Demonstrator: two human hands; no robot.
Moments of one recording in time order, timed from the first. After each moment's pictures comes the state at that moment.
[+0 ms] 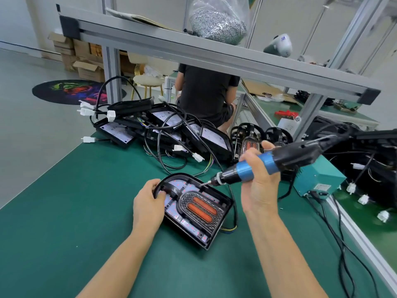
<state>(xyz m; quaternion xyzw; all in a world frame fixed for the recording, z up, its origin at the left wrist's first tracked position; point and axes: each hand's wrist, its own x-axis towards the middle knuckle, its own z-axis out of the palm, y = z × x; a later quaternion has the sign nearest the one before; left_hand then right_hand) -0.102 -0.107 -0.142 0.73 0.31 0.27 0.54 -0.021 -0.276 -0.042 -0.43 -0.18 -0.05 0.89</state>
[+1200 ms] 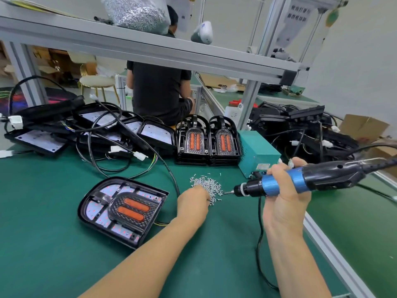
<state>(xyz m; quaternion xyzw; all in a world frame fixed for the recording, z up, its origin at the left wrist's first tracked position) -0.002 -0.289 -0.127 0.98 0.04 0.08 0.18 -0.019 -0.439 -0.048 -0.42 -0.08 -0.25 0.87</state>
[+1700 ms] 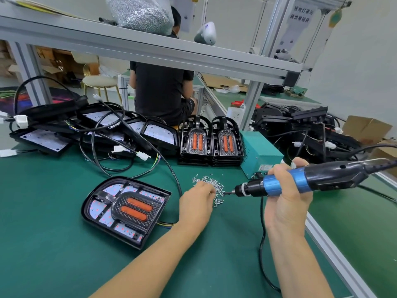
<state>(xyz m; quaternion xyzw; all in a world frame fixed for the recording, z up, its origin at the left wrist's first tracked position) -0.016 -0.292 -0.124 0.93 0.03 0.19 0.33 -0.021 -0.437 -0.046 -0.44 -0.09 -0.25 0.86</state>
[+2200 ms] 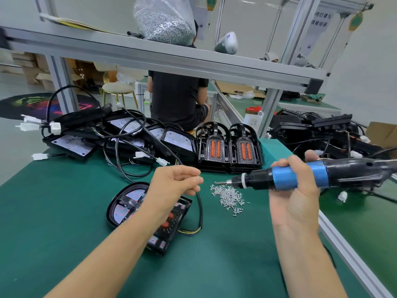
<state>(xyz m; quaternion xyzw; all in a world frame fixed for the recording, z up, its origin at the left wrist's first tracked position) -0.058 -0.199 -0.054 0.67 0.05 0.15 0.73 -0.026 -0.397 -0.018 -0.34 -0.13 -0.15 0.92</state>
